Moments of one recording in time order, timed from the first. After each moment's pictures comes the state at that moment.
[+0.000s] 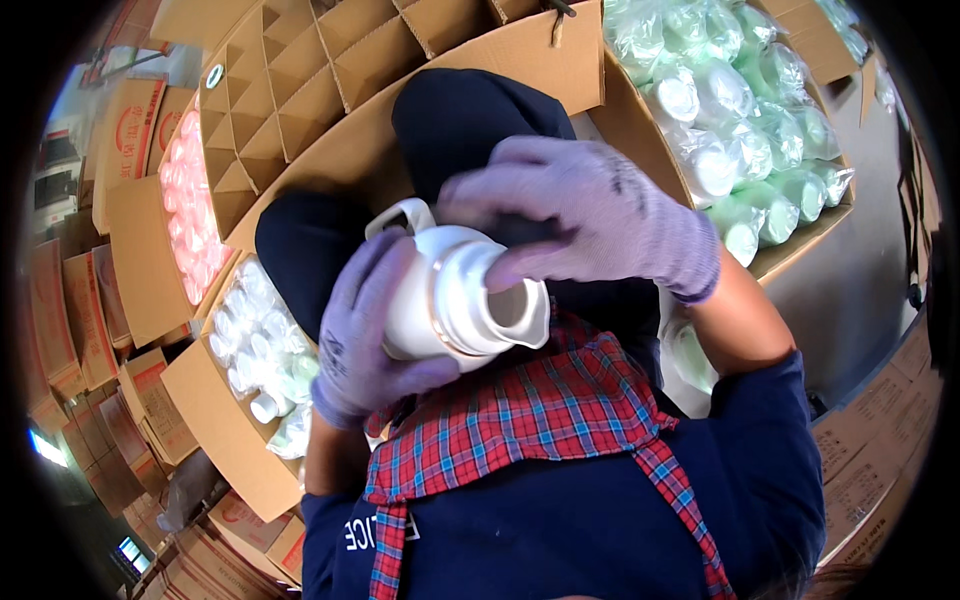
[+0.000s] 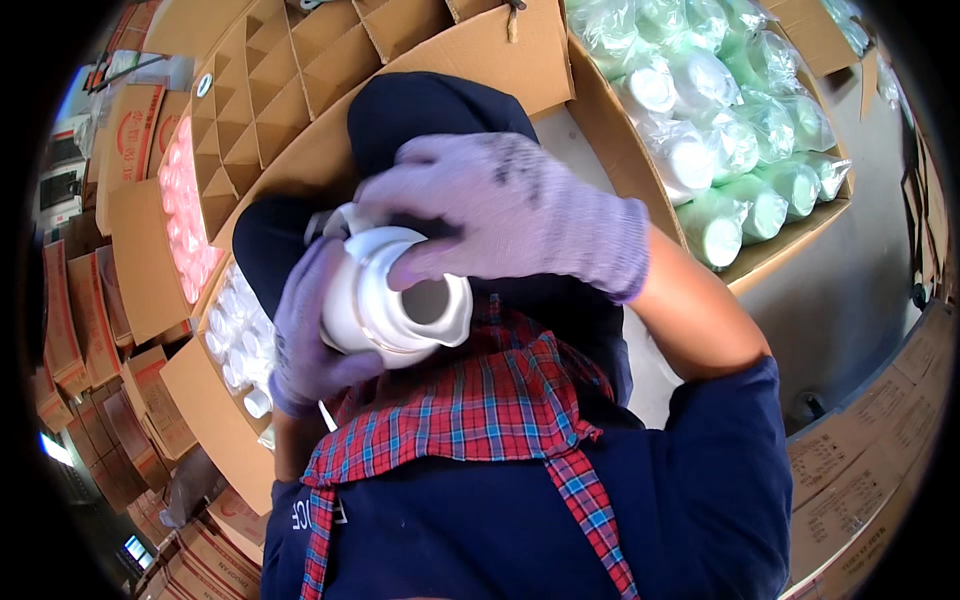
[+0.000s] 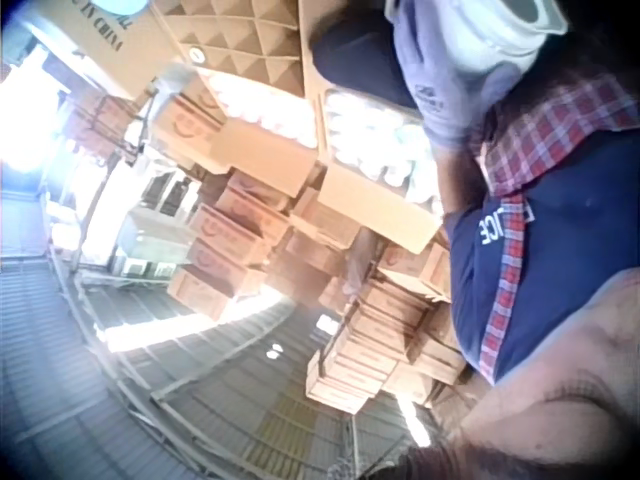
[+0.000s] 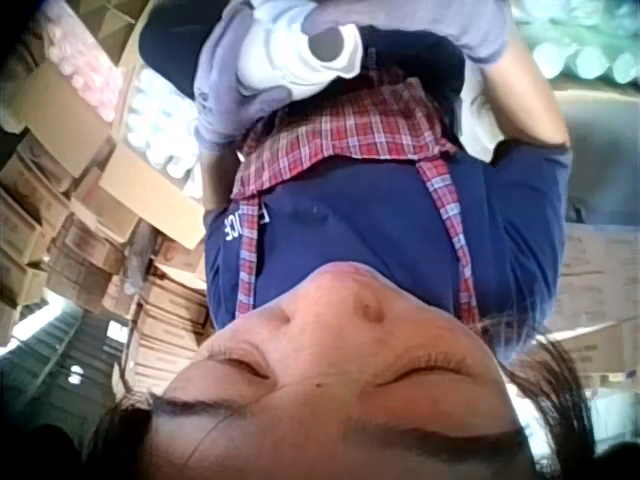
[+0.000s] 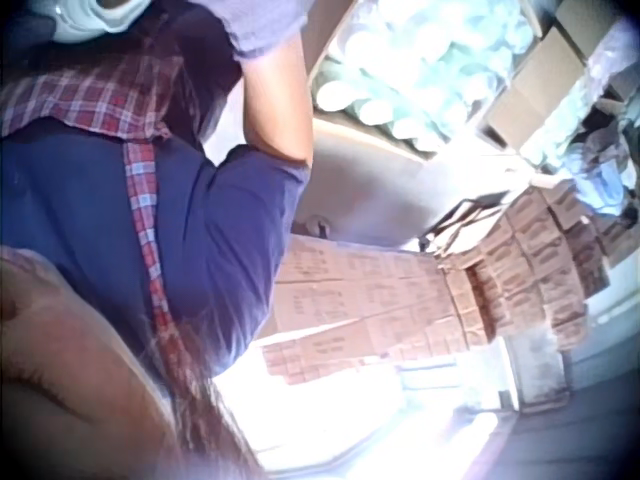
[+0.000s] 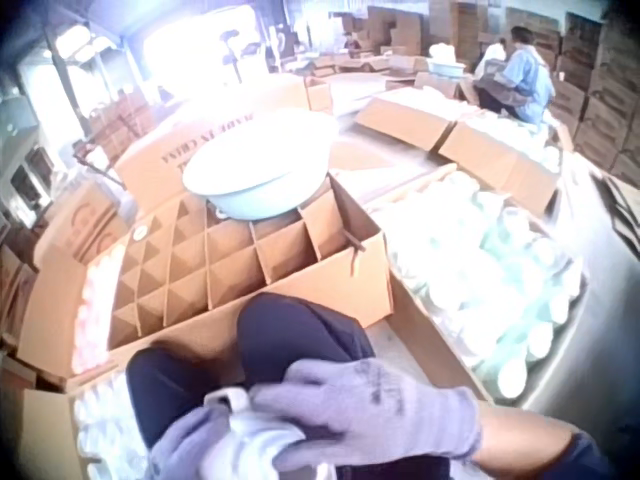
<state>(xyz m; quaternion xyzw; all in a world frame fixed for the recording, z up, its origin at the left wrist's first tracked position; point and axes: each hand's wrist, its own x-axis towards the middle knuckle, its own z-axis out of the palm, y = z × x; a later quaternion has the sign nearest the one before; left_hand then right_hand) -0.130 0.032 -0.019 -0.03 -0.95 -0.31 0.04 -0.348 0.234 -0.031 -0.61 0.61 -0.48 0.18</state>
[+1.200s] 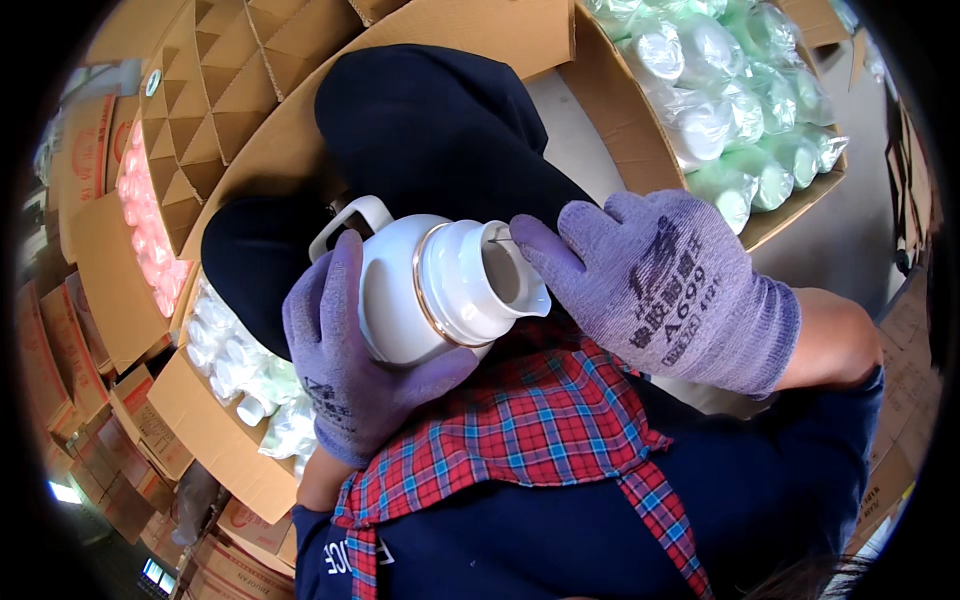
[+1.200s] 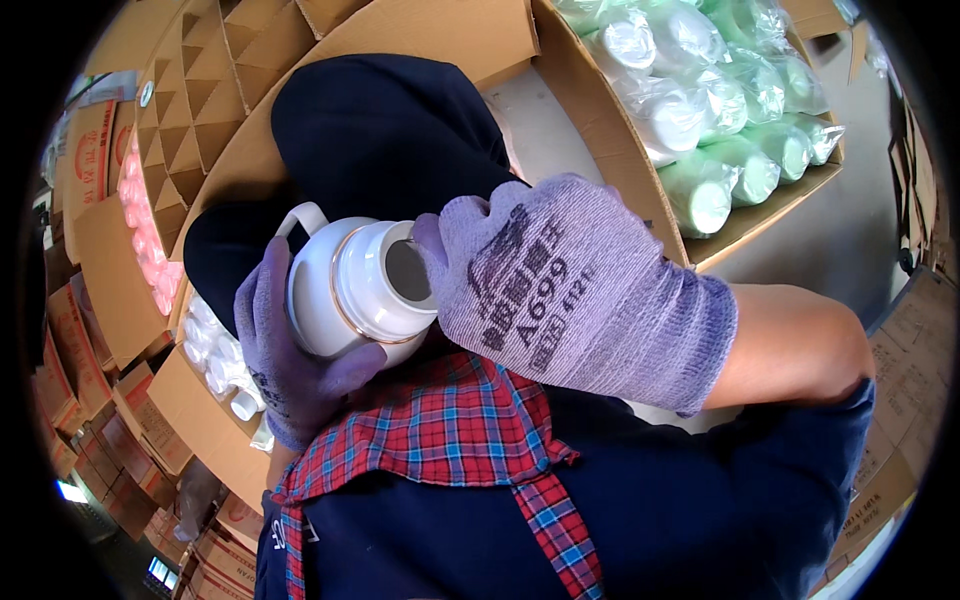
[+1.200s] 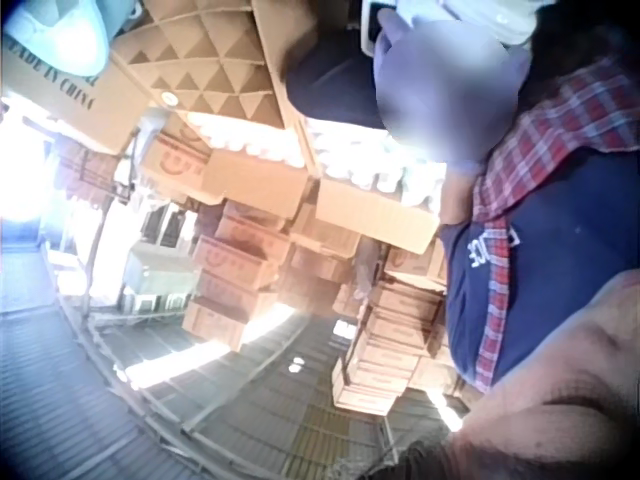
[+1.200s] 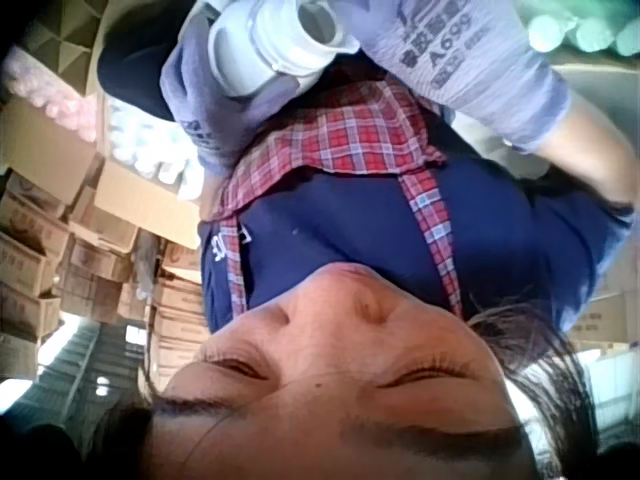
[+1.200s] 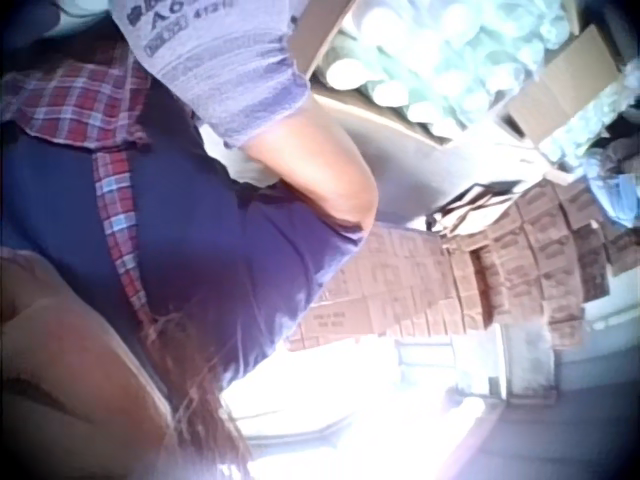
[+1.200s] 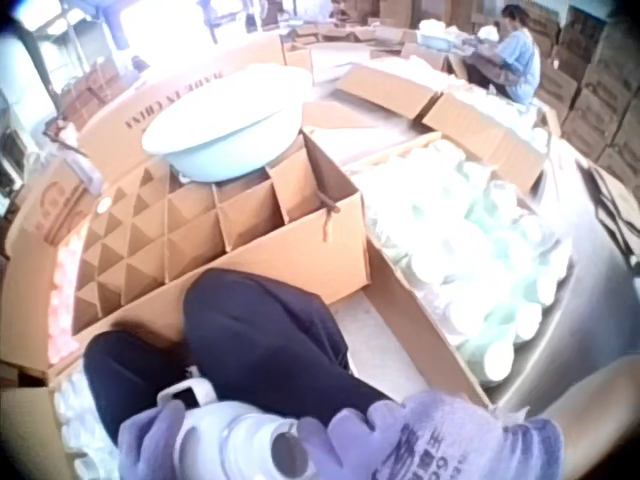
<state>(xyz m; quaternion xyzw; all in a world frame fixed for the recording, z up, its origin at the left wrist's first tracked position) -0.140 0.076 -0.020 0.08 -0.98 -0.18 0.06 -0.318 0.286 0.004 -0.64 0.77 0.00 0.09</state>
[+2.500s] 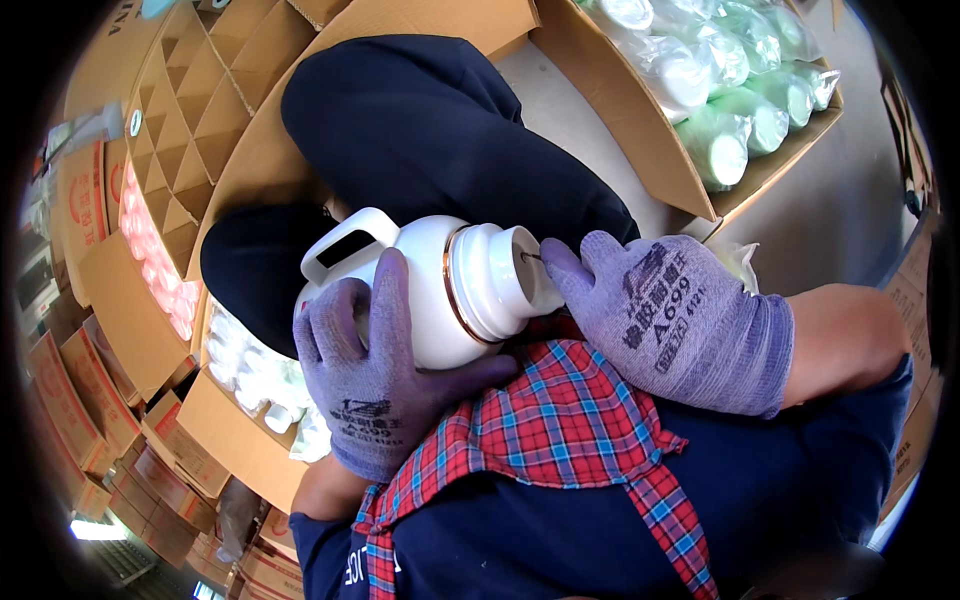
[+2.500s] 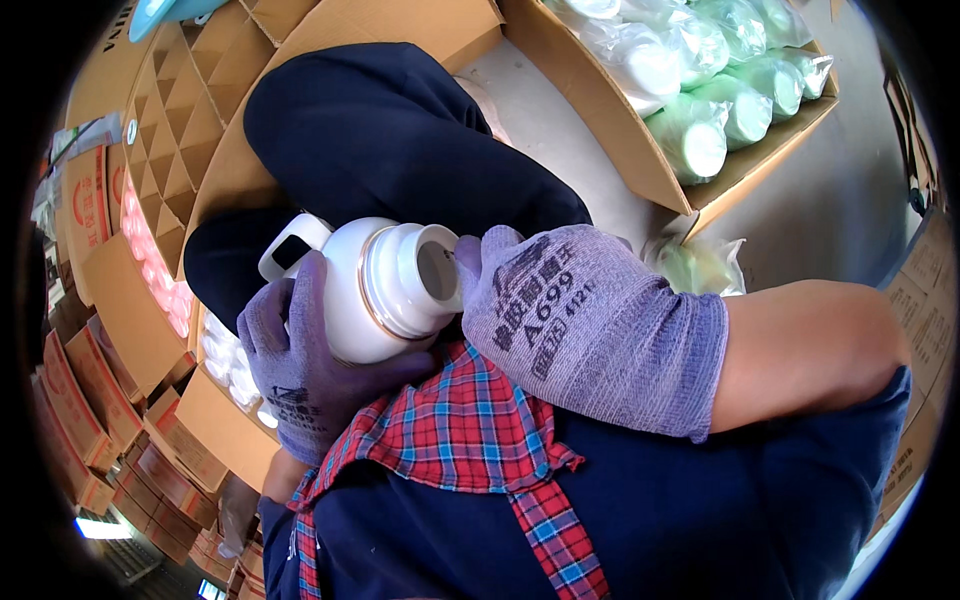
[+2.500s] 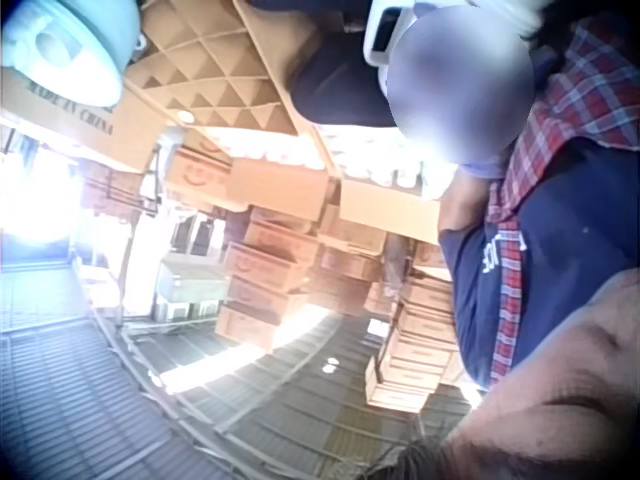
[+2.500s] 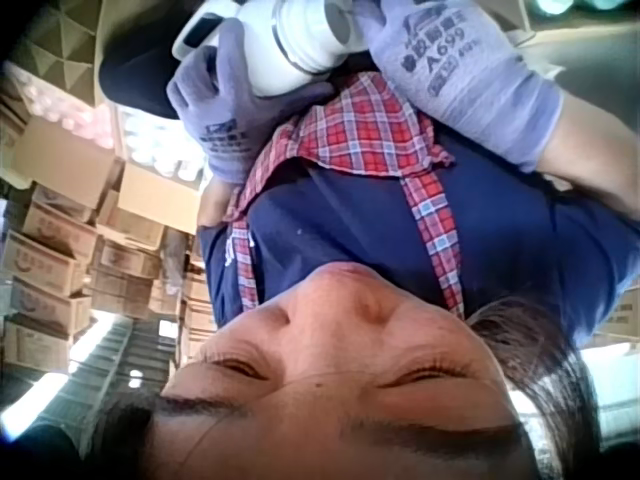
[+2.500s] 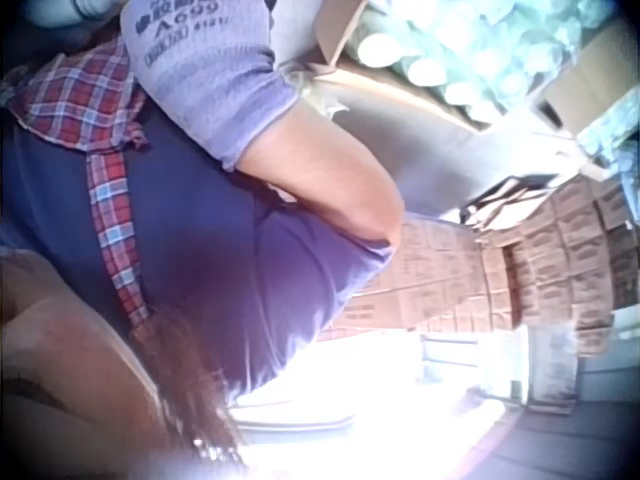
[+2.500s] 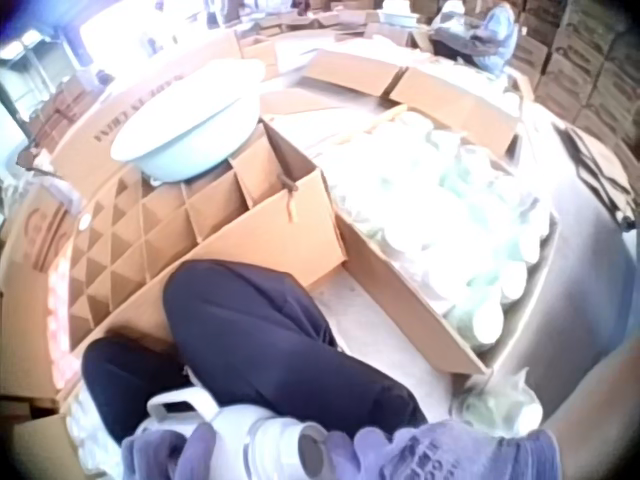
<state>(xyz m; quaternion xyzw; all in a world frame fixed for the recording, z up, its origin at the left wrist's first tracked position) -0.141 0.107 -0.002 0.03 -1.00 -0.06 -0.01 -0.279 0.318 0.008 -0.53 0.76 -0.02 0.36</state>
